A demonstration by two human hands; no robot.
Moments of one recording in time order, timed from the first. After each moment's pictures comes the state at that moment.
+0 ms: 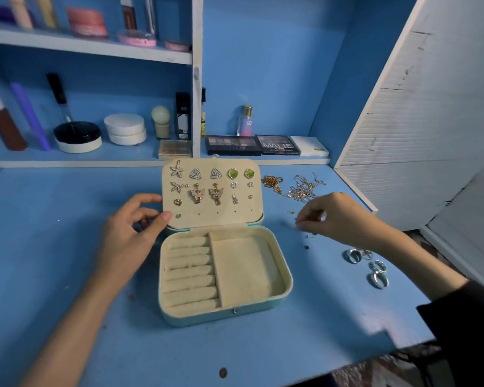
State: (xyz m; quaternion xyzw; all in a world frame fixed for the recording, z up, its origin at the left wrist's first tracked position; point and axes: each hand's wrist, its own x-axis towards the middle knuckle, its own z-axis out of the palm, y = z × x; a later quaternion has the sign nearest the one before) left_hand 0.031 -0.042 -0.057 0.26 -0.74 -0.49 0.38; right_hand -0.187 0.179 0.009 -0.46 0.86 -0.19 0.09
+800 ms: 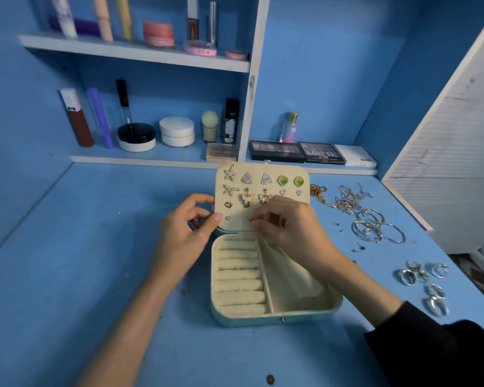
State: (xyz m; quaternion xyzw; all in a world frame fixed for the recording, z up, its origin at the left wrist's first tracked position) left_hand 0.030 -0.042 -0.057 0.27 -0.74 -0.48 0.38; right_hand -0.110 0.081 -0.024 -0.56 0.74 -0.37 0.01
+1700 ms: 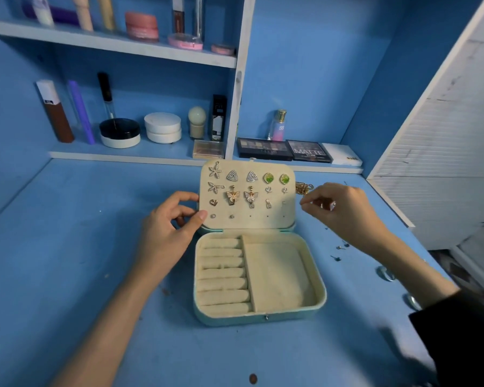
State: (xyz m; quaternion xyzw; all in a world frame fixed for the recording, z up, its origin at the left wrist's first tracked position) left_hand 0.029 -0.047 -0.061 0.27 -0.74 -0.48 0.38; right_hand -0.179 0.131 -0.002 -0.48 0.83 -0.28 -0.04
